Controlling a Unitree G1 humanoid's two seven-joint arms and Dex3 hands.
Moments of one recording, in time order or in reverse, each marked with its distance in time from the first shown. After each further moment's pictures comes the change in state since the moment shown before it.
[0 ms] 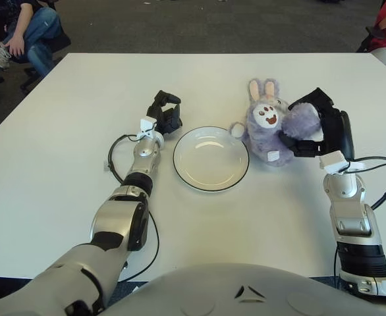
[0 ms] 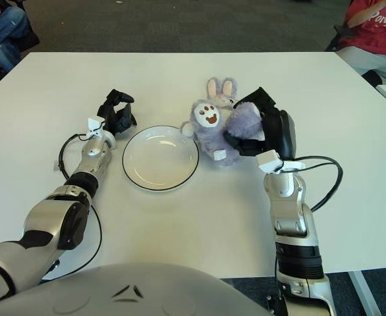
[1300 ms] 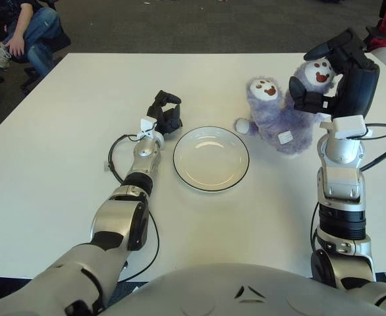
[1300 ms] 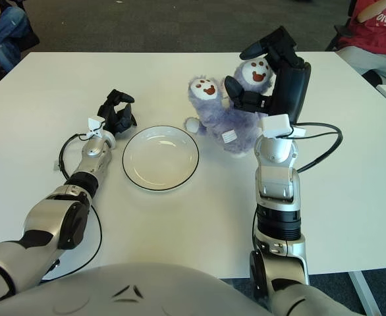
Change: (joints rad) left arm -0.005 -0.001 0.001 0.007 0.001 0.001 -0.006; right arm -0.328 0.118 -0.010 -0.045 0.040 0.047 -0.094
